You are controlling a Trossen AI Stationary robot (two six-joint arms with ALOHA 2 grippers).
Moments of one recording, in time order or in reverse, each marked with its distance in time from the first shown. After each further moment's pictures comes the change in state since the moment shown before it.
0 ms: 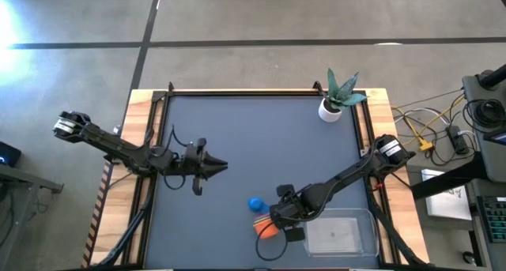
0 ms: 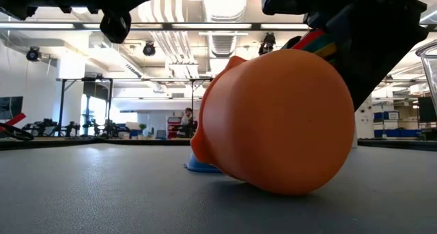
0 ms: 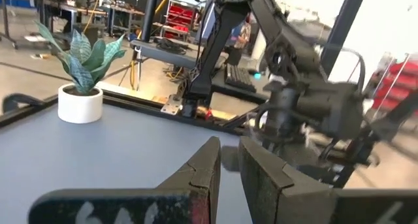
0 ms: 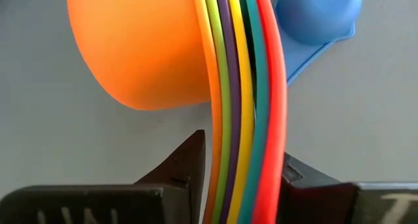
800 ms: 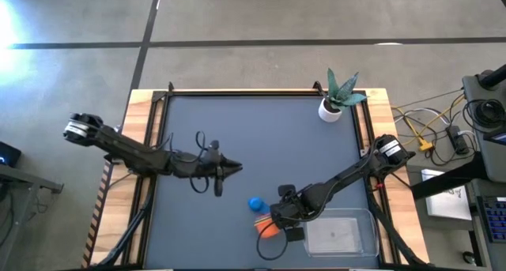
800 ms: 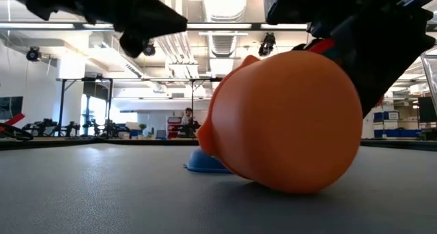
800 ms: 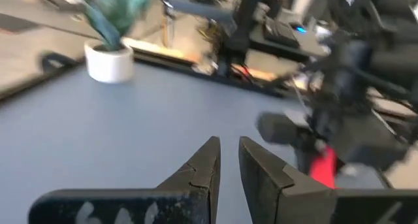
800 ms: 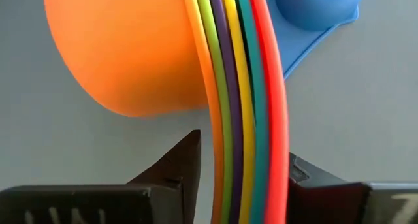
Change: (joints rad) left arm 0.045 0.248 0.153 -0.140 -0.040 -0.033; right arm 0.000 0.002 -0.025 0.015 0.000 0.035
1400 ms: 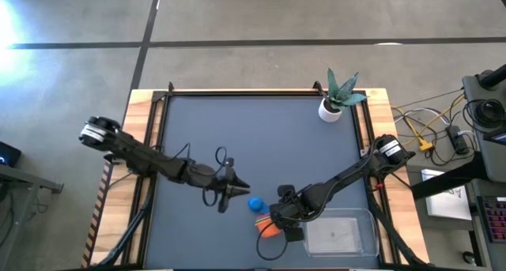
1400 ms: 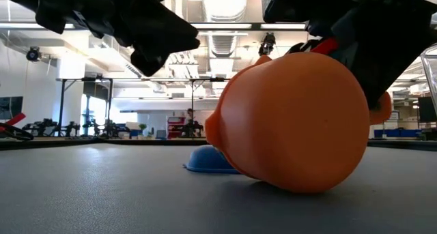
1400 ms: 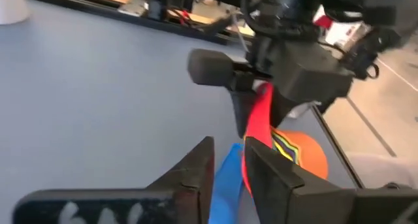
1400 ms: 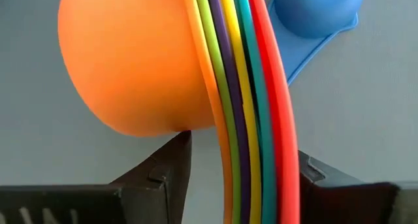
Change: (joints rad) left arm -0.039 0.230 0.070 0.049 0.232 -0.053; right arm 0.000 0.000 -0.001 0.021 0.000 0.009
